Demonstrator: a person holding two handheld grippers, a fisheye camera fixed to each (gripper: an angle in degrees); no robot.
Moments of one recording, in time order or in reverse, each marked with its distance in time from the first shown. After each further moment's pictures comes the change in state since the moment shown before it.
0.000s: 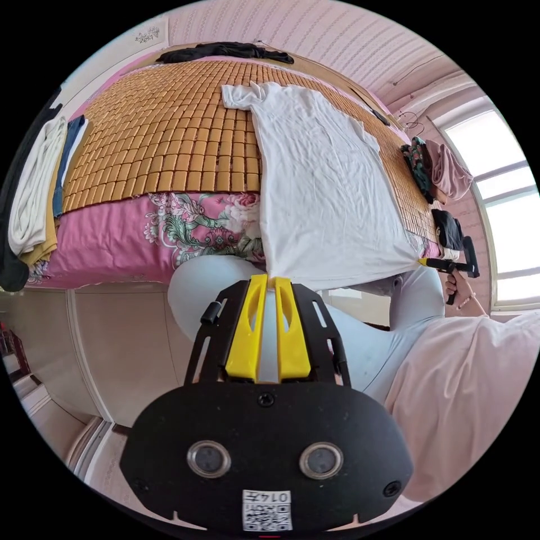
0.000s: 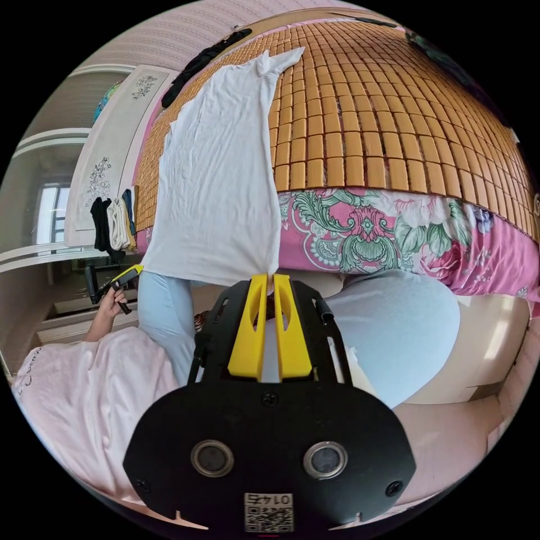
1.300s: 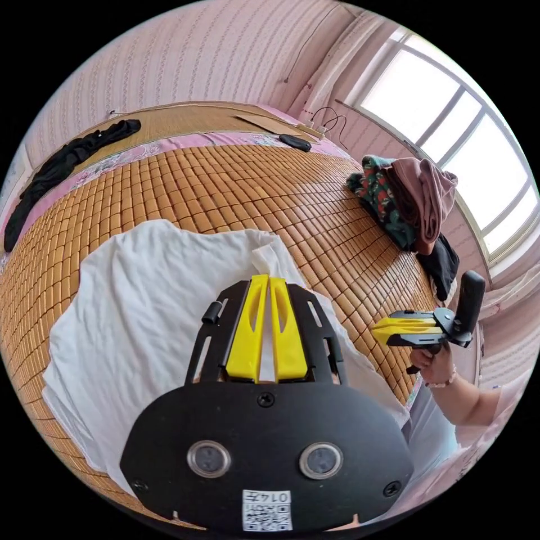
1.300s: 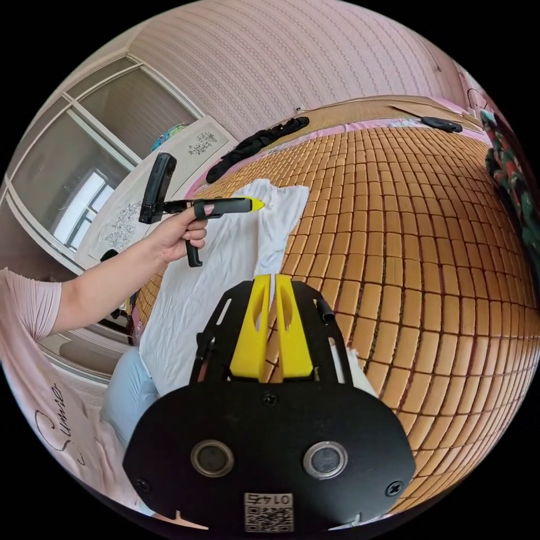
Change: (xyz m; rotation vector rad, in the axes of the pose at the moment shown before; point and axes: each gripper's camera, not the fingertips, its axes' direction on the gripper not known) left arm 0.188 -0.471 0.188 0.184 0.138 0.460; right arm -0.033 -0.209 -0.015 0.456 -0.065 -0.304
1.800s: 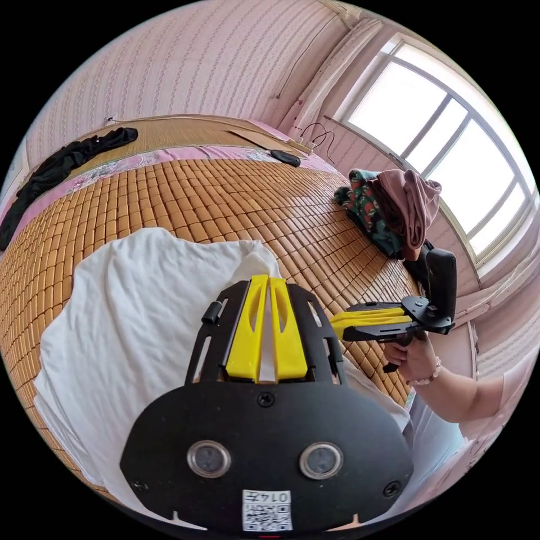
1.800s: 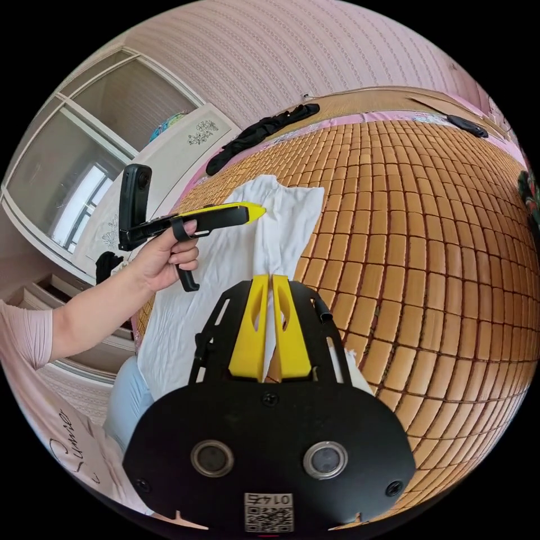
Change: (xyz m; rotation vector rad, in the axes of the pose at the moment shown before) left arm -0.012 0.006 -0.007 0.100 0.076 0.056; right arm -0.032 -0.056 0.030 -0.026 -0.004 0.007
